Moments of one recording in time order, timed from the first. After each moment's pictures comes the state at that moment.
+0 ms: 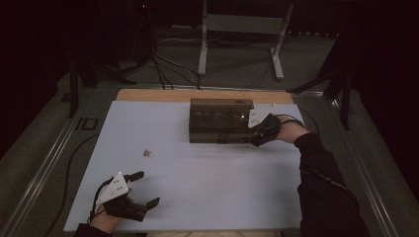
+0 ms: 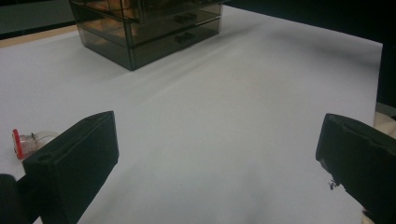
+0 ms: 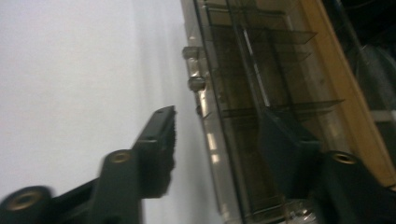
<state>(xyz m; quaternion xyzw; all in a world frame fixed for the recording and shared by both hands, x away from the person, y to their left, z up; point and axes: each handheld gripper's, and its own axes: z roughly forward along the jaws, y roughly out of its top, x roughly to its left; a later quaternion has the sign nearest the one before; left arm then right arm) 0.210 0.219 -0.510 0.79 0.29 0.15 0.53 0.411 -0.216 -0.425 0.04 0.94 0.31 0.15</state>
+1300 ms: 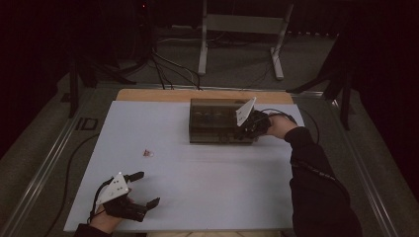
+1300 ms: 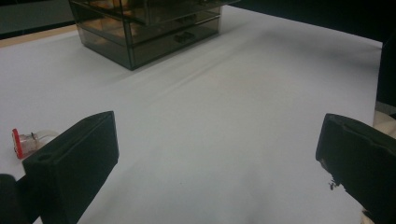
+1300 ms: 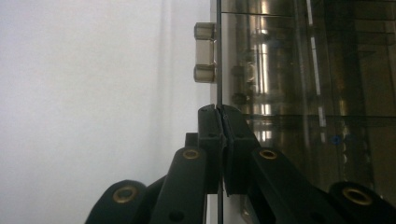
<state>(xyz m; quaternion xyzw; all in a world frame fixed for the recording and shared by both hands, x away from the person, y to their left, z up) 0.210 0.220 -0.510 0.79 0.29 0.15 0.52 0.439 -0.191 -0.435 -0.01 0.97 0.23 0.03</state>
